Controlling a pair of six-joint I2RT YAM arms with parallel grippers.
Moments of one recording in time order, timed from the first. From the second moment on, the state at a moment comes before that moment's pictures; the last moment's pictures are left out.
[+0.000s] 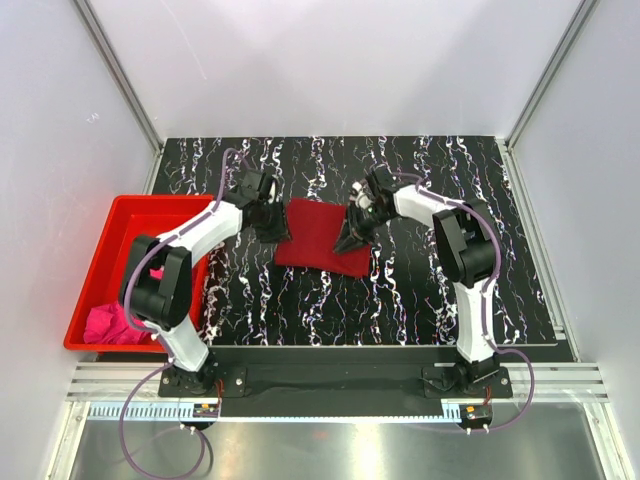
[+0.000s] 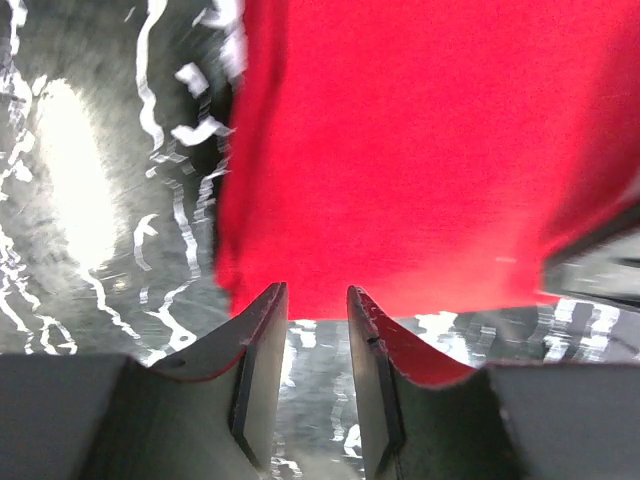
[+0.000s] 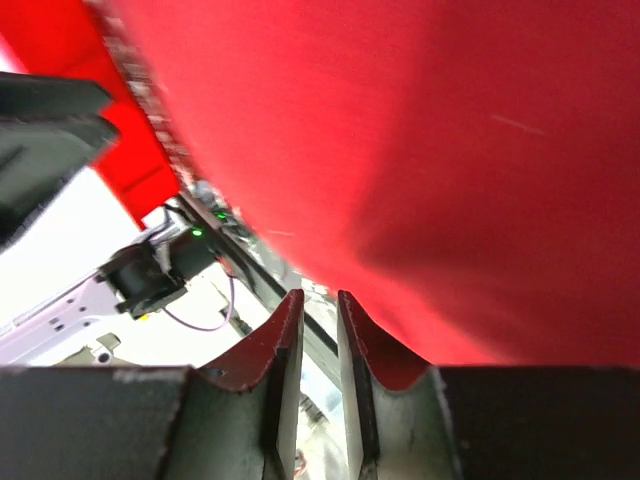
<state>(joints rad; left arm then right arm) -0.36 1.72 1.19 -0.54 0.17 -0.50 0.40 2.14 1.47 -0.60 -0.81 0.52</state>
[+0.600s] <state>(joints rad) -0.37 1.88 1.19 -0.42 0.23 -0.57 0.49 2.19 1.37 -0.40 -0.92 0.62</state>
